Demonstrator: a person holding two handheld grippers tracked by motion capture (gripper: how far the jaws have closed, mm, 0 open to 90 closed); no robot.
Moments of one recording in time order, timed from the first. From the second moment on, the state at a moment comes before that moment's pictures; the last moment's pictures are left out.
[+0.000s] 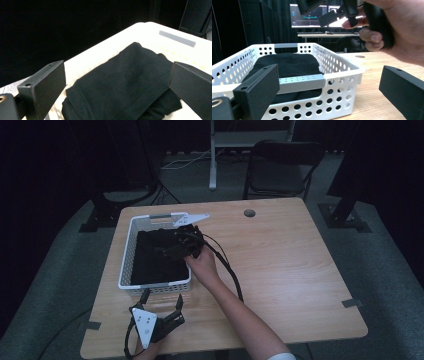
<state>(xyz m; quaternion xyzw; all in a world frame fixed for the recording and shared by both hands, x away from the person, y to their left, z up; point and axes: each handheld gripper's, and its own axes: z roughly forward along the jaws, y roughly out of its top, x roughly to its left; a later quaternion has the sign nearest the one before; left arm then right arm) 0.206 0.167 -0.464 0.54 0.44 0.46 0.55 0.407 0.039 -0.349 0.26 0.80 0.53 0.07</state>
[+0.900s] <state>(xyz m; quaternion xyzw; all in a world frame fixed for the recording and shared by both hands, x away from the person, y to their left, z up) 0.206 0.167 -0.464 0.54 0.44 0.46 0.55 0.385 -0.019 -0.320 0.27 0.80 0.52 0.11</state>
